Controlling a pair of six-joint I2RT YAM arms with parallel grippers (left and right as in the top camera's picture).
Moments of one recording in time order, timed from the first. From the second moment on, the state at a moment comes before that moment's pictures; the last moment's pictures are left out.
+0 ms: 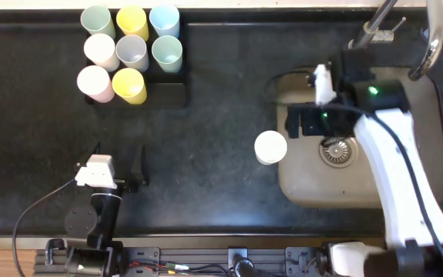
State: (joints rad) left arm -0.07 0.01 0.01 -0.08 0.03 -0.10; right arm 0.13 1.54 1.36 -1.26 -0.19 0.07
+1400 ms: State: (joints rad) left arm -0.07 0.01 0.01 -0.08 0.03 -0.10; right arm 0.30 1.76 1.41 -1.21 -0.09 0.14
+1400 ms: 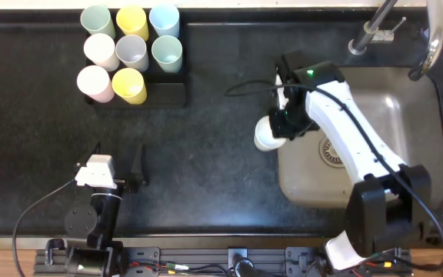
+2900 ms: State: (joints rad) left arm -0.07 0.01 0.01 -0.08 0.03 -0.10; right arm 0.70 2.27 2.31 -1.25 -0.09 0.42
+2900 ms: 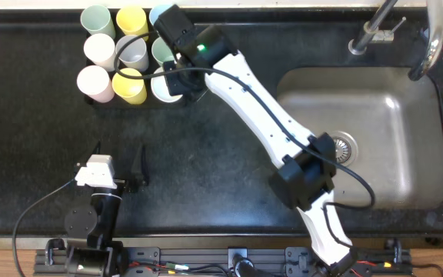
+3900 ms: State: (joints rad) left arm -0.07 0.01 0.01 -0.08 0.03 -0.10; right arm 0.70 2.33 2.31 -1.19 -0.01 0.44
